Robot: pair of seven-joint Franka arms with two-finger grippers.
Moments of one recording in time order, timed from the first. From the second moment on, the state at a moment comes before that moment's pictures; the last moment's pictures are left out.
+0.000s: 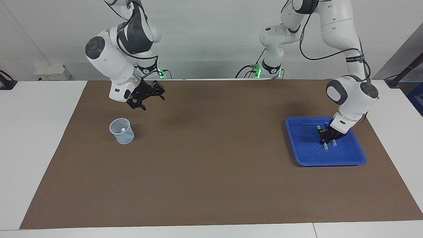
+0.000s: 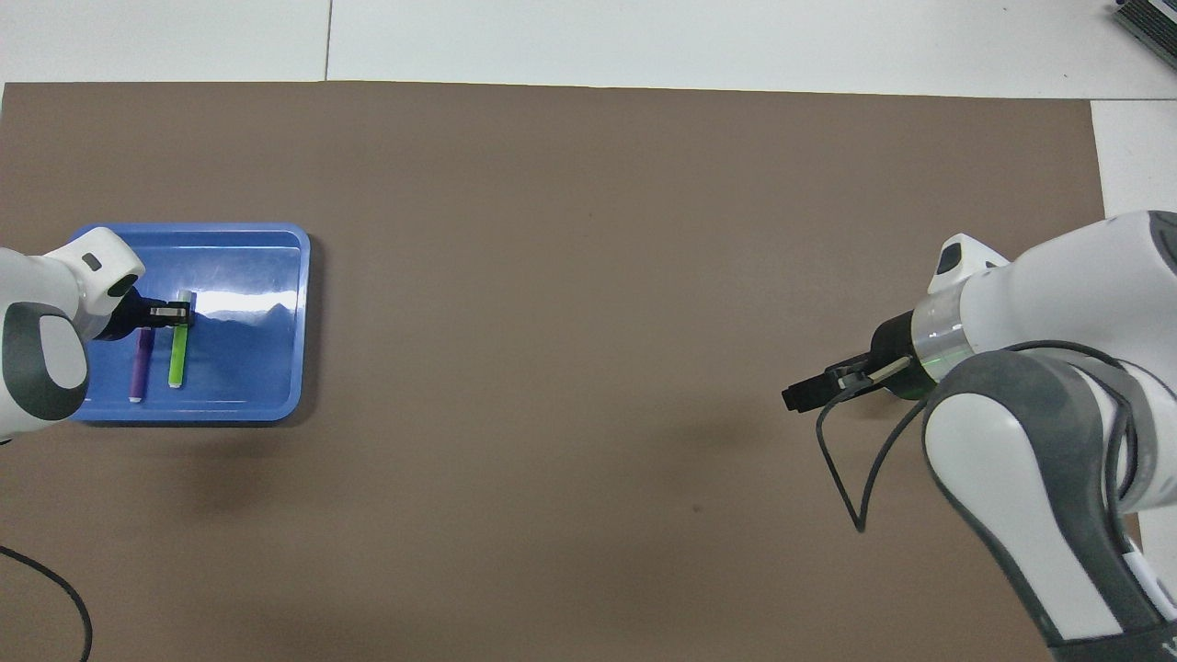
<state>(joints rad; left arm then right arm) 0.16 0.29 0.01 -2.06 -0.11 2.44 0.33 0.10 -0.06 0.10 -2.02 0.39 1.84 -0.12</state>
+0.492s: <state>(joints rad) 0.16 0.29 -0.01 -1.92 -0.11 2.23 0.19 0.13 -0.06 0.10 -2.01 0.49 1.85 0.09</state>
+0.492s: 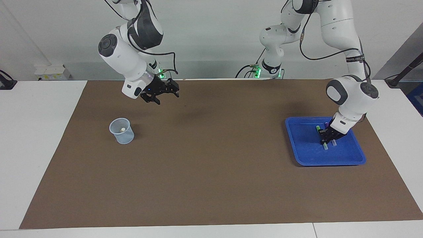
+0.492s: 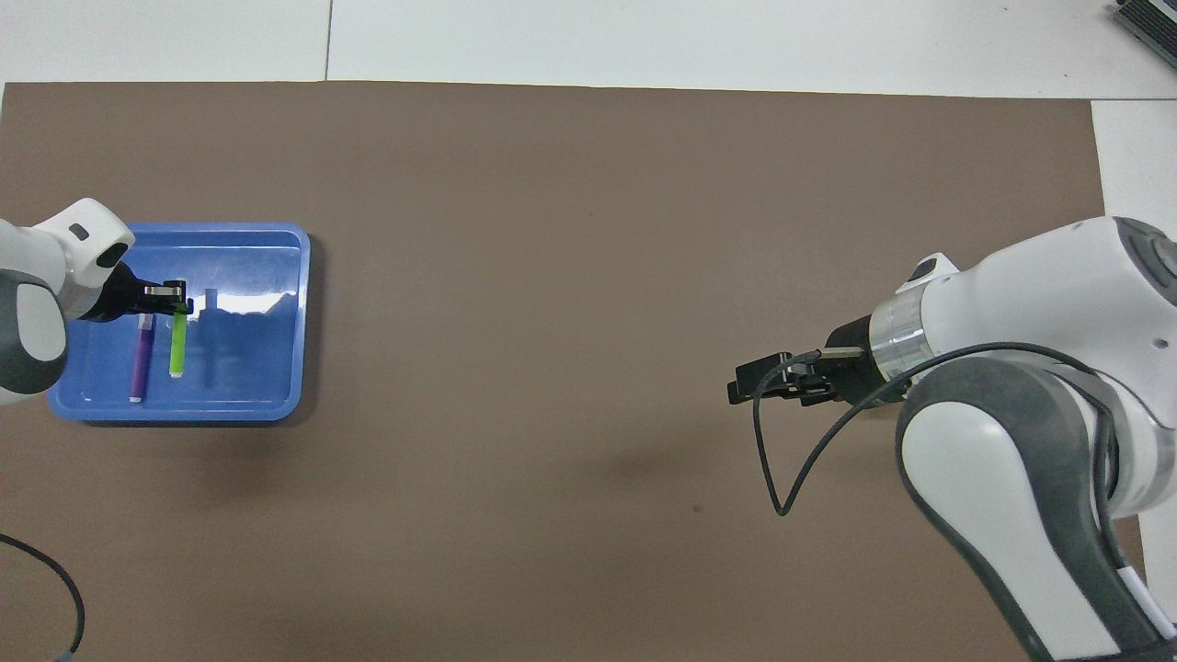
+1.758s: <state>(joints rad) 0.01 0.10 -0.04 -1.79 -0.35 1.91 -0.92 0.20 -0.06 0.10 -2.01 0.76 2.02 0.38</state>
